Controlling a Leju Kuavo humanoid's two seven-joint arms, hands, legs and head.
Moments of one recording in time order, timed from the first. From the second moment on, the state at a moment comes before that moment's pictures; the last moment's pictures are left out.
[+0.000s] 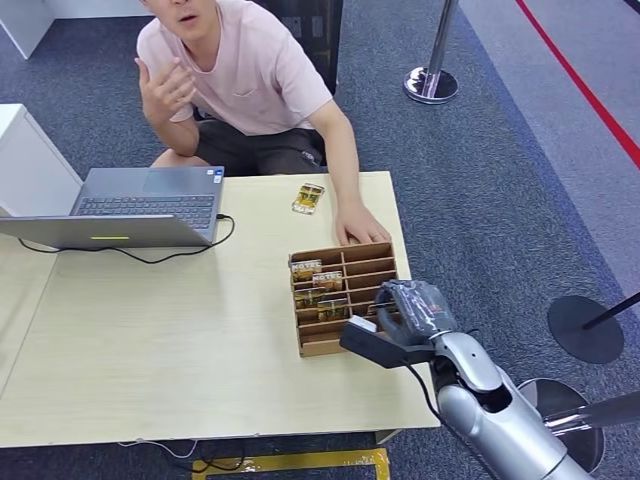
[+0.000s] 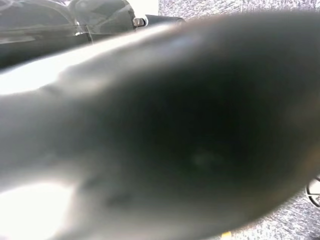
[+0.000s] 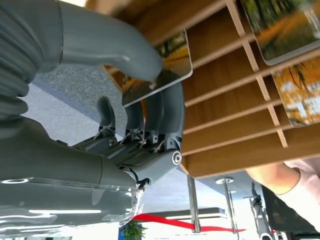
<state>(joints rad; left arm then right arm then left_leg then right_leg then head) -0.05 -0.07 0.91 -0.23 -0.90 0.09 0.18 -0.19 -0.32 0.57 -1.55 0.83 -0.05 0.08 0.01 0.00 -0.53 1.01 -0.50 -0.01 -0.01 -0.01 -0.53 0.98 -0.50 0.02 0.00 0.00</state>
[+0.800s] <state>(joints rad) -0.05 -0.07 0.91 -0.23 -0.91 0.08 0.15 -0.14 -0.33 0.56 -1.59 0.86 -0.03 0.07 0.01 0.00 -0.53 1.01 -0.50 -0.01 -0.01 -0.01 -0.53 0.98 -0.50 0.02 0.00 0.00</state>
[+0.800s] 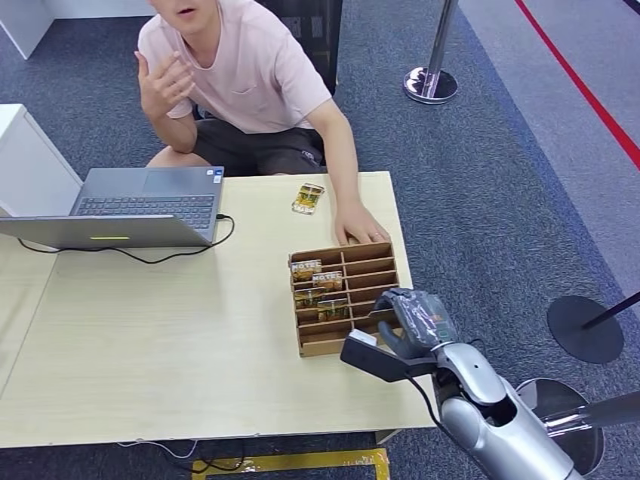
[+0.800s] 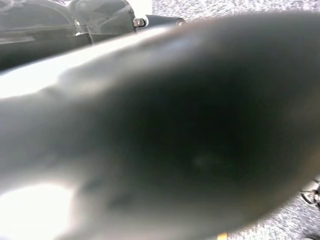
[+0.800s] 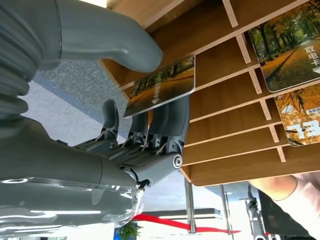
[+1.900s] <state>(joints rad) -0.05 -0.07 0.93 -0.23 -0.91 0.10 0.11 -0.15 -0.34 0.52 -1.66 0.85 -0.22 -0.05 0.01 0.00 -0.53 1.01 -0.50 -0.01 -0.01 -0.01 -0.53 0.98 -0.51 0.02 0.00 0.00</state>
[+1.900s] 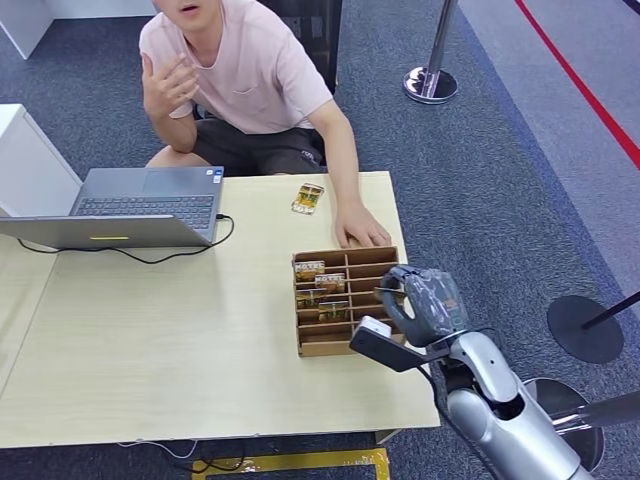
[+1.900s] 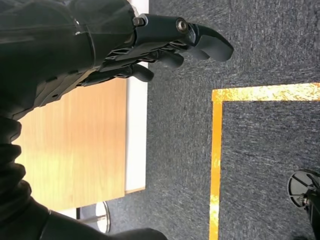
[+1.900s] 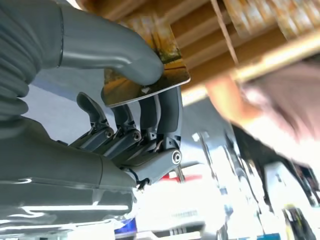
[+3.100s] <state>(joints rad) -0.07 -0.08 0.95 -0.23 -1.01 0.08 0.10 -0.60 0.01 0.45 -0.89 1.05 -0.69 -0.23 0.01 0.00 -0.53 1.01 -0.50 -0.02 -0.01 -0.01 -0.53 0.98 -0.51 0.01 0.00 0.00</state>
